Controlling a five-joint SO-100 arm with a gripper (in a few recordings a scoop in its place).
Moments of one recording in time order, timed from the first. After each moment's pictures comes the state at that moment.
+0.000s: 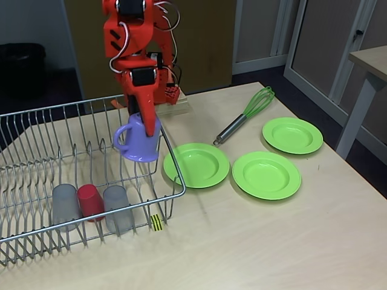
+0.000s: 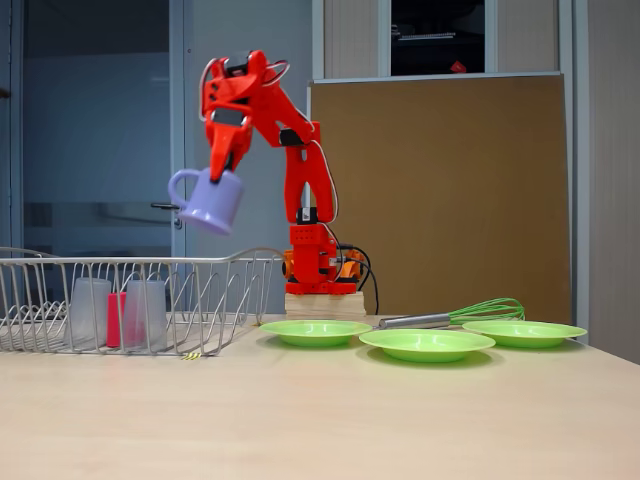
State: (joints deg) arm 19.2 77.0 54.8 99.6 -37.3
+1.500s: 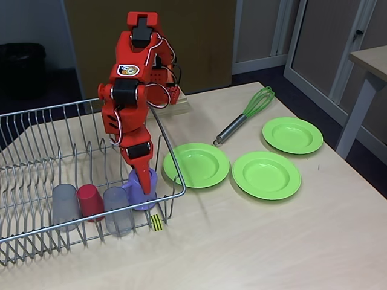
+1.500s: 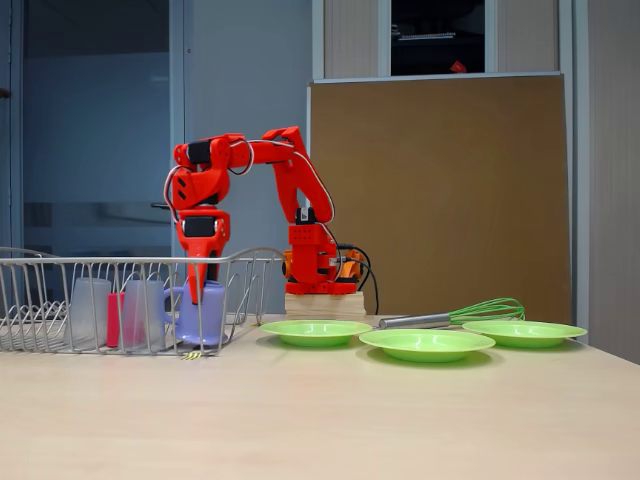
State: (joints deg) arm 21.2 56.5 64.8 83.8 -33.7
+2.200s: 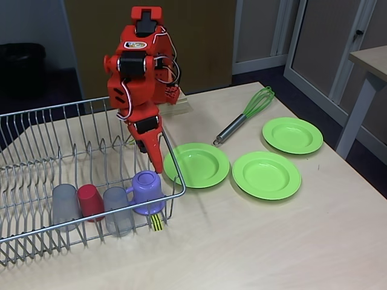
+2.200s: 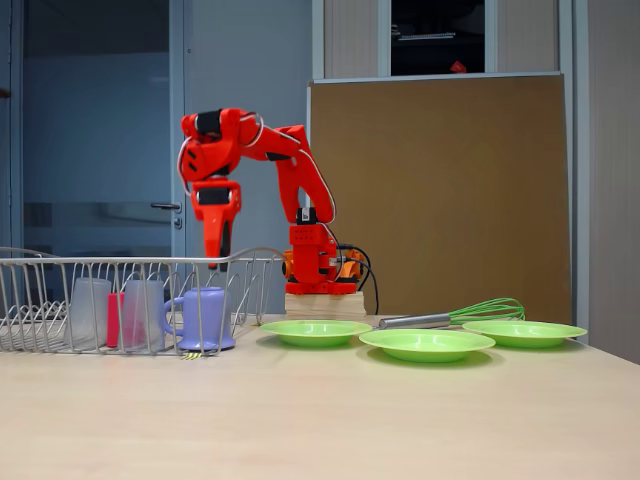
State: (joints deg) arm 18.2 65.1 57.2 99.4 -35.4
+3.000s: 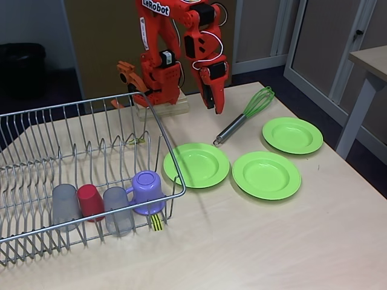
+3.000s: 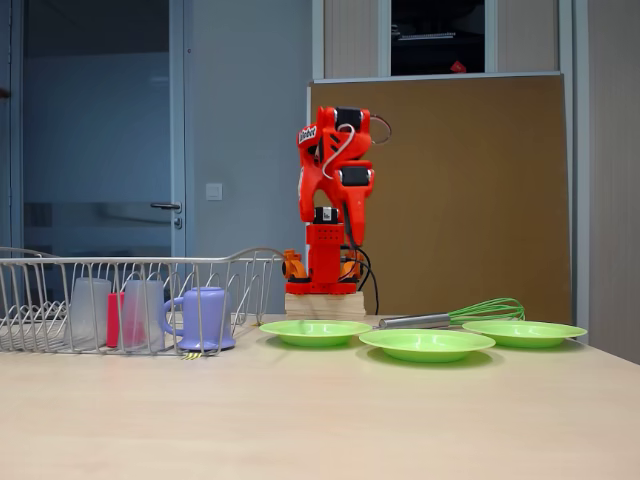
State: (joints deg) arm -27.0 120.6 123.0 77.9 4.9
